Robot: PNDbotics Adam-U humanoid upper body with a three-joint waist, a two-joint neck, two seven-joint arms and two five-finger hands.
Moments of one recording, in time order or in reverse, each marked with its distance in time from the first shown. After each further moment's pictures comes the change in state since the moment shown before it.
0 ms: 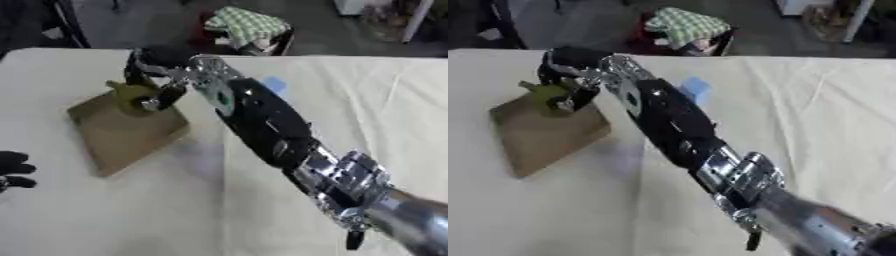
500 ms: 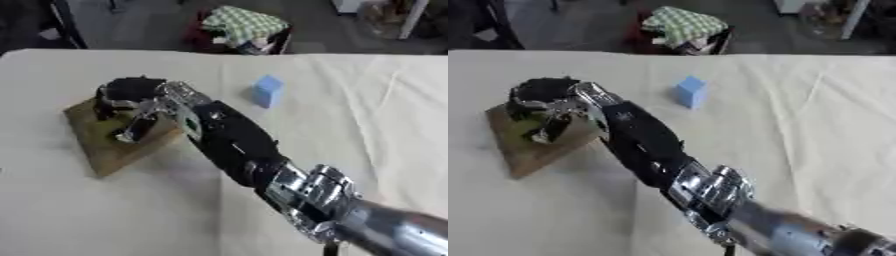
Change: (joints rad) left arm -0.011 0.000 0.019 -0.090 0.026 0.007 0.026; right arm 0.023 0.086 0.031 -0.002 0.112 -0.073 -0.016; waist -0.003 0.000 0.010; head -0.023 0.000
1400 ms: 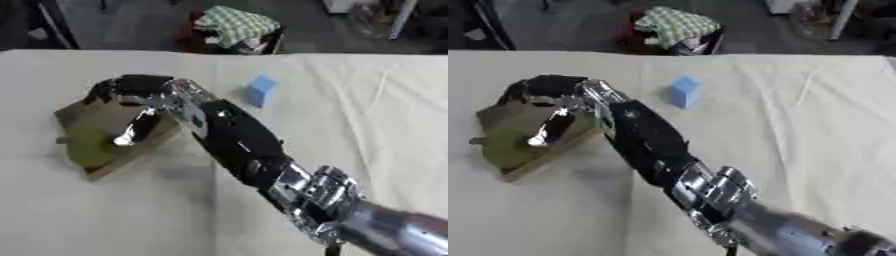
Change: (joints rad) left arm 0.002 0.001 0.004 -0.009 0.006 0.004 -0.004; right arm -0.035 -0.119 -0.090 -0.002 -0.164 0.095 0.013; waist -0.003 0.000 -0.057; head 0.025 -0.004
